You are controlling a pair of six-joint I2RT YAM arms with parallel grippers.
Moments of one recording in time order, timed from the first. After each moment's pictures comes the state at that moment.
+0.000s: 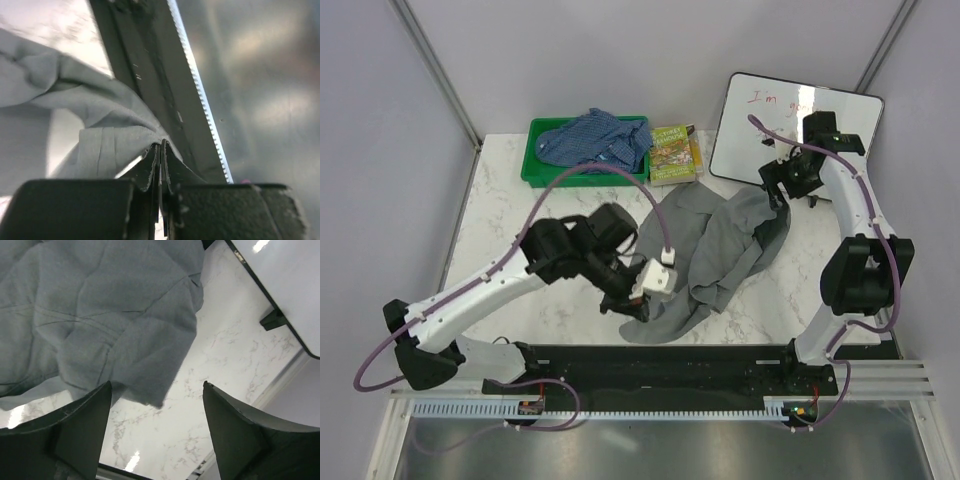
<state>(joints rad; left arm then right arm) -0.99 1.30 1.49 -1.14 0.70 0.61 -0.05 1.77 1.70 -1.07 -0.16 -0.51</state>
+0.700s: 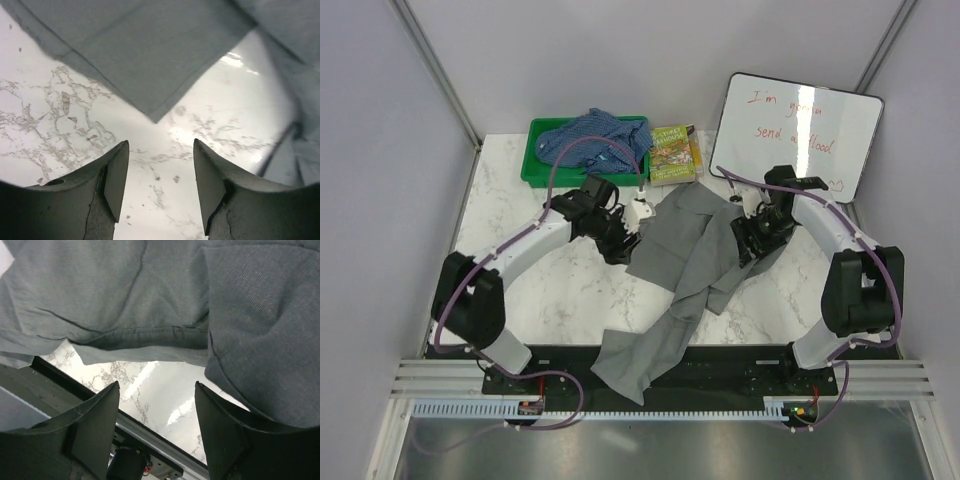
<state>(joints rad) -0.53 1.57 1.20 -0.68 0.47 0.57 0.09 1.62 1.25 -1.07 -0.37 -0.40</state>
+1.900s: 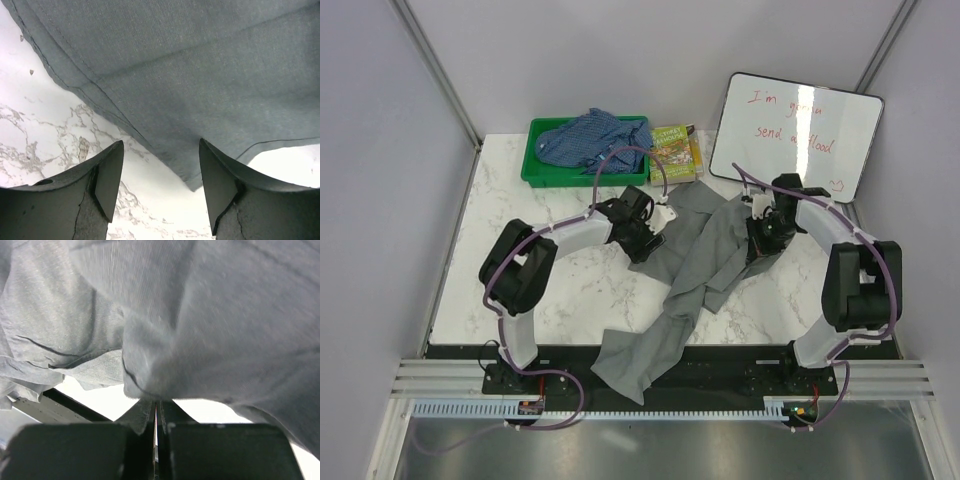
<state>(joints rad) -0.64 1.91 1.26 -0.39 0.13 0.37 0.03 1.66 1.14 -0.90 -0.40 -0.20</state>
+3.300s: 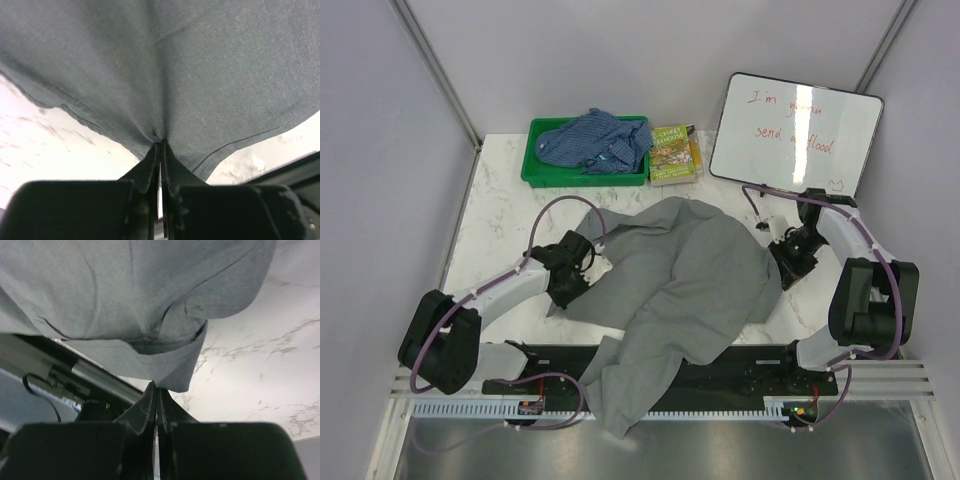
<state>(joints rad) -0.50 1.33 0.71 -0.71 -0.08 0.42 -0.11 1.53 1.08 -1.15 -0.24 -0.62</state>
